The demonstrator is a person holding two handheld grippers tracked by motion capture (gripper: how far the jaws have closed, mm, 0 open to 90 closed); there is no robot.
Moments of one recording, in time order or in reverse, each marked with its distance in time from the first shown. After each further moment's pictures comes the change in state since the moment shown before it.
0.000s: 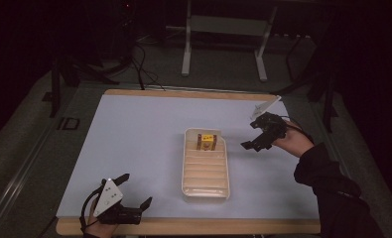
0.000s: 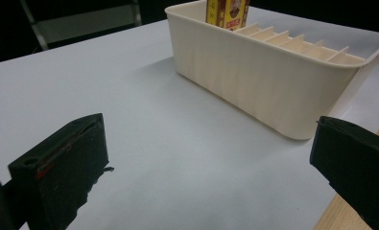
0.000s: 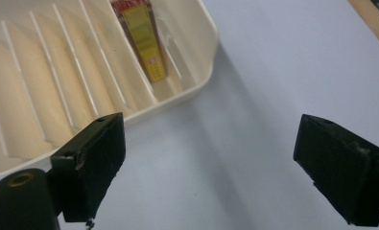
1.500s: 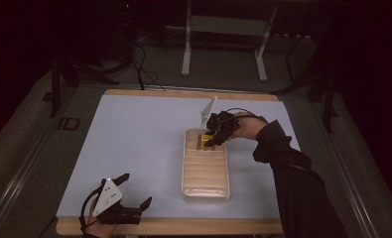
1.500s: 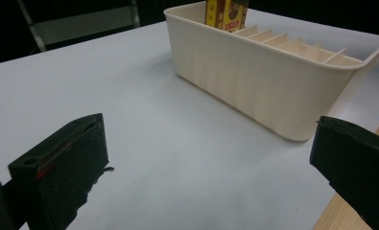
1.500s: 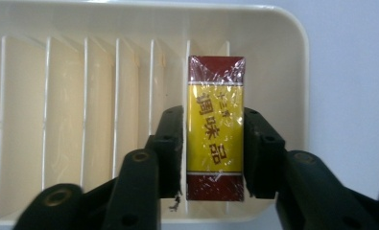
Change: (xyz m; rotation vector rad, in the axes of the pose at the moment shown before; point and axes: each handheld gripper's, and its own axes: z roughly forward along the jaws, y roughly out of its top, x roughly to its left) left arm 0.001 0.000 0.000 -0.007 -0.008 -0.002; right arm 0.038 0.102 0.079 0.168 0.204 -0.441
